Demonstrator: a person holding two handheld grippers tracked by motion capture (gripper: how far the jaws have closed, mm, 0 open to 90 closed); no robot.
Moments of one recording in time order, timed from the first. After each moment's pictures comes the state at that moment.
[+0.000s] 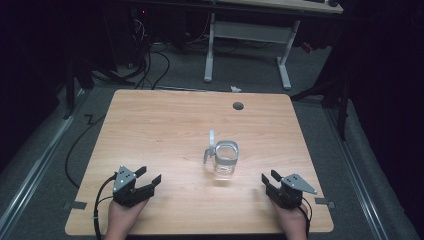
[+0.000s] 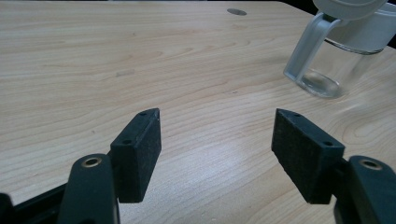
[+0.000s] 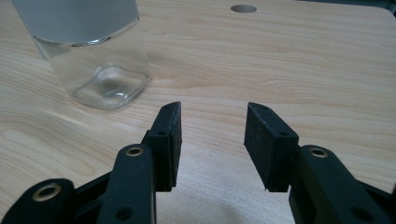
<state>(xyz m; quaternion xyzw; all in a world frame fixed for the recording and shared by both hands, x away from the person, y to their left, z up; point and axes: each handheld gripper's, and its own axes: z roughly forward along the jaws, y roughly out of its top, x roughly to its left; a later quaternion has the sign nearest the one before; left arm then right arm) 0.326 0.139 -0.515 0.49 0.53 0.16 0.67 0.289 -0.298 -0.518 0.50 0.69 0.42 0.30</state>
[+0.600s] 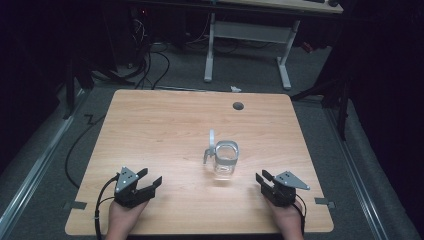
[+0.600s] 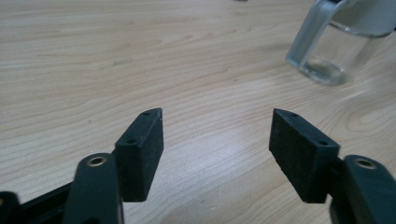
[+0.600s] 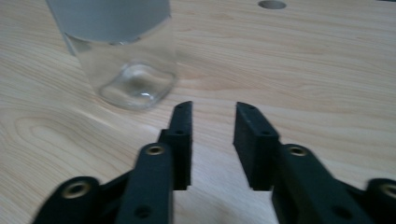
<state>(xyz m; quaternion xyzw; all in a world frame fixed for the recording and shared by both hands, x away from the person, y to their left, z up) 0.325 0.135 -0.520 0.51 0.54 0.17 0.65 0.297 -0.282 -0.517 0.48 0.71 0.43 0.28</state>
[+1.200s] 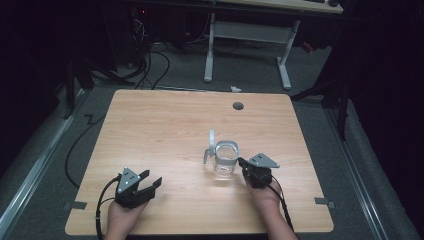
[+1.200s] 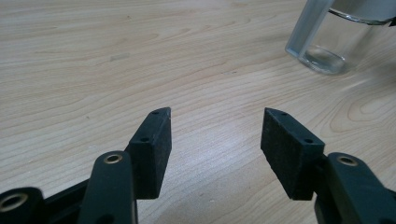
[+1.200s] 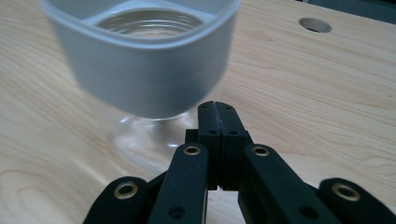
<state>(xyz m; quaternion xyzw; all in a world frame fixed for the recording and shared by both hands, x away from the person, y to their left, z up) 0.323 0.133 -0.521 0.52 0.53 0.17 0.64 0.351 -0.223 -0.507 0.45 0.75 0.40 0.28</state>
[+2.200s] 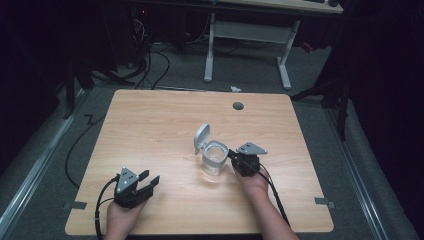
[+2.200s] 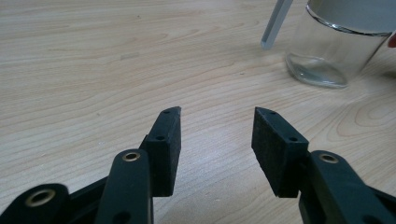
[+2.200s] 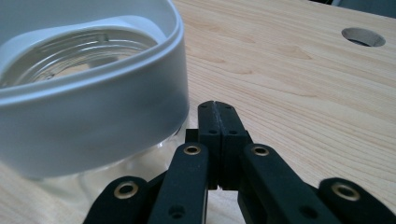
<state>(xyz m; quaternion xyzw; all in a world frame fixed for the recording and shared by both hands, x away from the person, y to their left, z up) 0.323 0.135 -0.519 0.51 0.55 0.18 0.64 0.393 -0.201 -0.511 0.43 0.76 0.42 0.25</state>
